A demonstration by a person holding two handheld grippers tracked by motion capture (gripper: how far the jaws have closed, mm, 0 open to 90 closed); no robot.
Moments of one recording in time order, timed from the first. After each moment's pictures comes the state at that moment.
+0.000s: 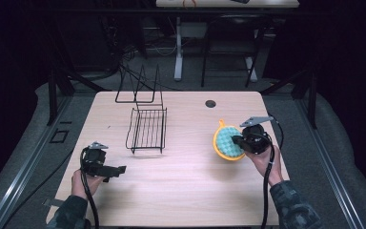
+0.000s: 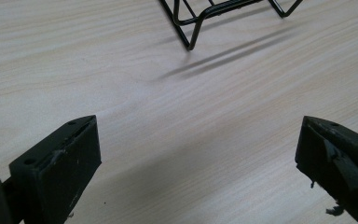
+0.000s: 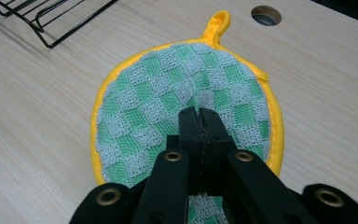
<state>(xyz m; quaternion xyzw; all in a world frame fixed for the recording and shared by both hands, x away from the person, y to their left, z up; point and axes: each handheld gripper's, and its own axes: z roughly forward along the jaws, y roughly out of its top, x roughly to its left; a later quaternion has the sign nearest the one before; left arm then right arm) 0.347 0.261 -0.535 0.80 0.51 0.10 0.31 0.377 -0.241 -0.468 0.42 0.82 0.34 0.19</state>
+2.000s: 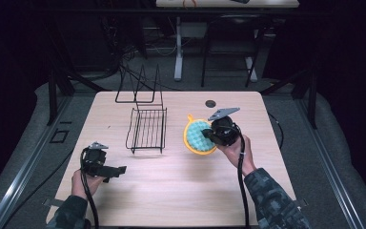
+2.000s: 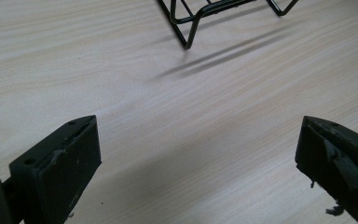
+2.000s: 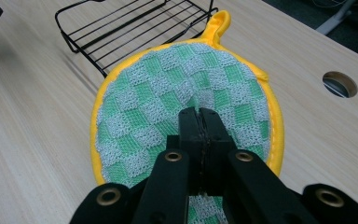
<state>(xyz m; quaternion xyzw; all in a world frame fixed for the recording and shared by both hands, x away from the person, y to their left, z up) 0.347 0.261 -0.535 0.80 0.51 0.10 0.31 0.396 -0.157 -0.452 0.35 0.84 0.38 0.17</state>
